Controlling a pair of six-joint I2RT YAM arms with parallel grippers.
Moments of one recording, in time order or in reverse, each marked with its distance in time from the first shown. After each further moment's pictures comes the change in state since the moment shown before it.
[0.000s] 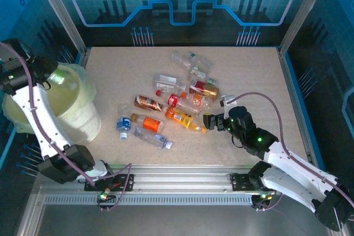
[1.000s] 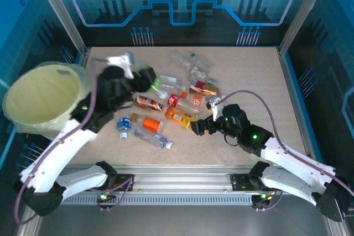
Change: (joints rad) left arm -1.191 -0.370 -0.454 0.502 -0.383 -0.164; right arm 0.101 0.067 0.072 0.050 -0.196 -0.071
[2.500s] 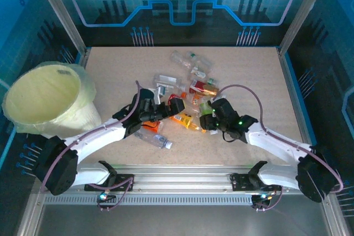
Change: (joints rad) left arm -0.068 0.251 -0.586 0.637 0.566 -0.358; right arm -0.093 0.278 0.065 -0.144 0.076 0.171
